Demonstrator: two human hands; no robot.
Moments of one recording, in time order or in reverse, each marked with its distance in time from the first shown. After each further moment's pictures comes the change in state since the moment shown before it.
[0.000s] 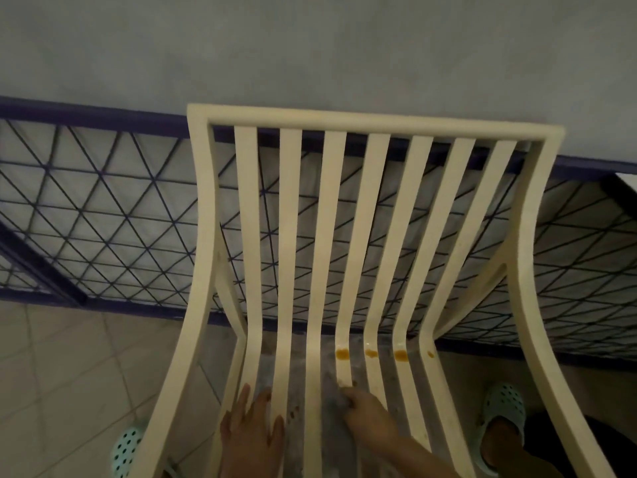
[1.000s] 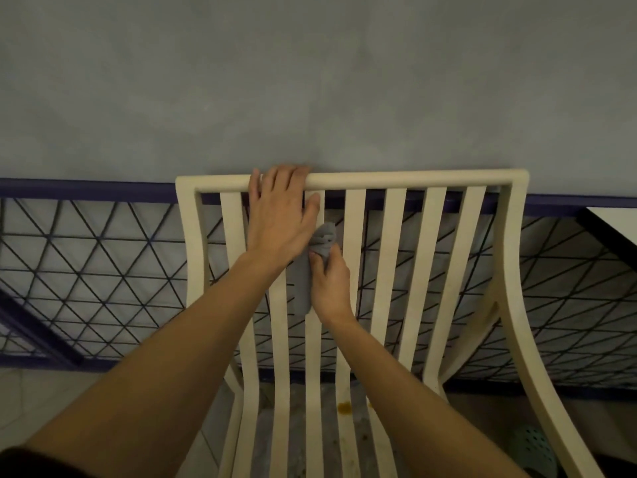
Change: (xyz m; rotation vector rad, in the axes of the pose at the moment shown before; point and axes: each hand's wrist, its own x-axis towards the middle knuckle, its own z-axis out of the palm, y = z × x) left_hand 0.220 0.232 -0.248 0.059 0.626 0.655; right_hand 0.071 -0.201 -0.125 0.721 0.657 -0.685
